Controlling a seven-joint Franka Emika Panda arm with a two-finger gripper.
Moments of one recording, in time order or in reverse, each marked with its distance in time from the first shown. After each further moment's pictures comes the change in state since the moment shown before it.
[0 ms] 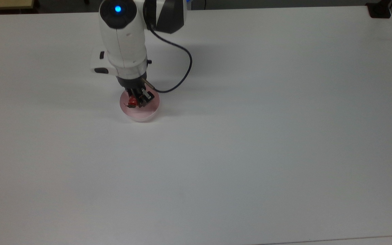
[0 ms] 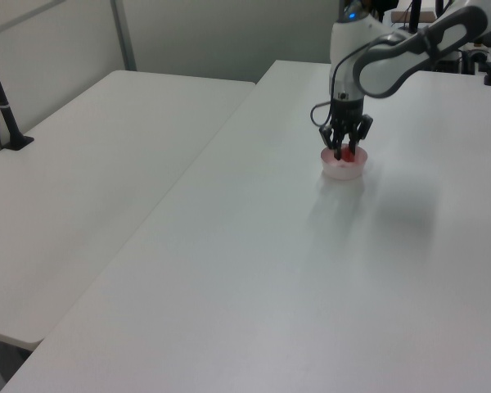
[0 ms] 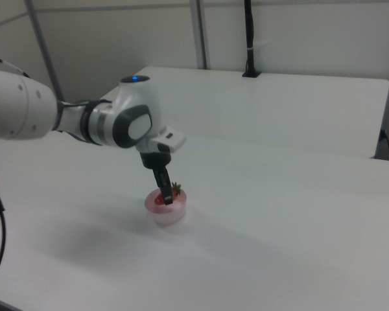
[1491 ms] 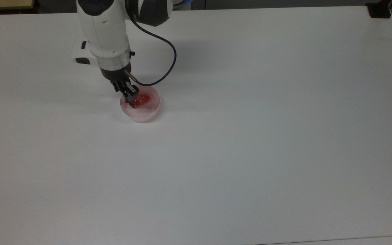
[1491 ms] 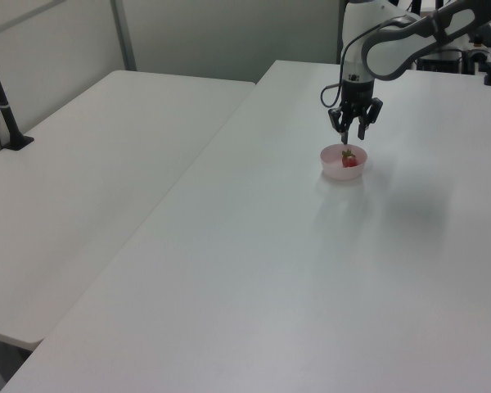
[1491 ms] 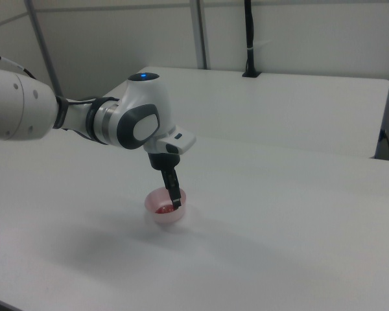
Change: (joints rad) arm 0.000 -0.033 -0.063 -0.017 0.031 -0.002 -0.038
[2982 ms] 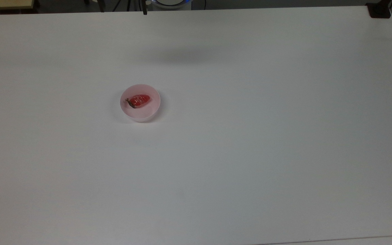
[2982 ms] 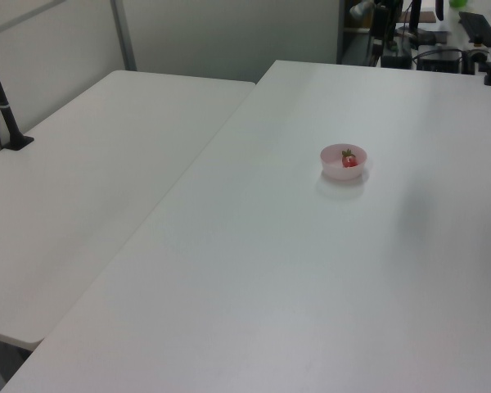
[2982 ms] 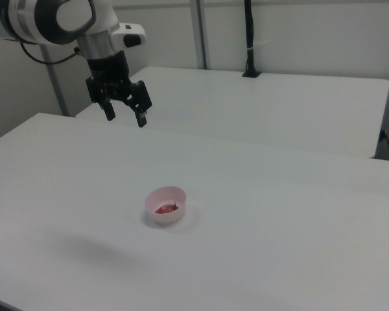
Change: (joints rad) arm 0.086 -0.333 -0.031 0.213 0.033 -0.497 -0.746
